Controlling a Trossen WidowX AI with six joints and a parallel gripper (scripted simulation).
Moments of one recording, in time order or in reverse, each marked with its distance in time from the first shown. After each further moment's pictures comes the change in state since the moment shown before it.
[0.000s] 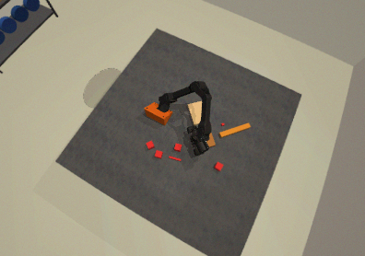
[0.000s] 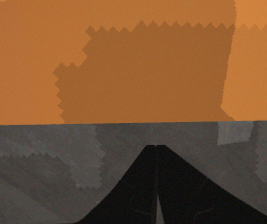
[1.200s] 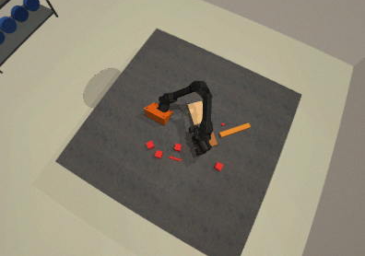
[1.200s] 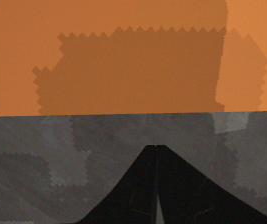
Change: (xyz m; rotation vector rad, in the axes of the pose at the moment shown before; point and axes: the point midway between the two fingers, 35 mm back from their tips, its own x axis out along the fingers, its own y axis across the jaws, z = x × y) arm -0.003 -0.003 0.011 -0.004 -0.011 -0.011
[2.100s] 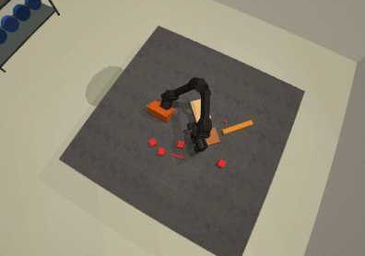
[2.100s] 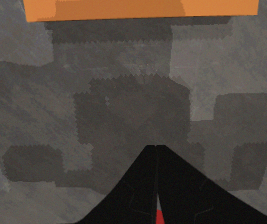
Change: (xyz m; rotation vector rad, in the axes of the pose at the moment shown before) arm -0.041 -0.002 -0.030 0.014 0.001 0.008
